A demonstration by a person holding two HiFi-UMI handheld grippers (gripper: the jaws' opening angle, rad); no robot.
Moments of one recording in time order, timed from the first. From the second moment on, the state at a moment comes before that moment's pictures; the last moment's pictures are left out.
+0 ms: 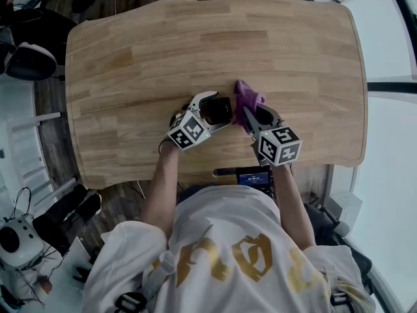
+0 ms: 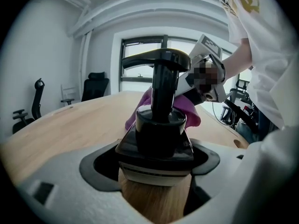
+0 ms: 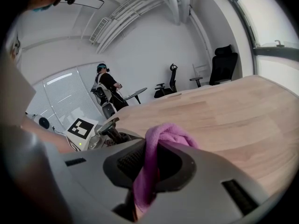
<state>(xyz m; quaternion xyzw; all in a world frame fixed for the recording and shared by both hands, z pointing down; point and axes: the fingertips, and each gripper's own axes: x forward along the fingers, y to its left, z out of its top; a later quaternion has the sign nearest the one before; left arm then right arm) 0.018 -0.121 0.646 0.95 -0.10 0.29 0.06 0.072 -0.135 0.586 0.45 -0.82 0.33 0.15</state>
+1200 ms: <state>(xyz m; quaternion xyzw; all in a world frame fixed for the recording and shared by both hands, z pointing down) 0.022 -0.125 0.649 0.94 -0.12 0.32 0.05 0.071 -0.137 0.573 0.44 -0.83 0.32 0.14</state>
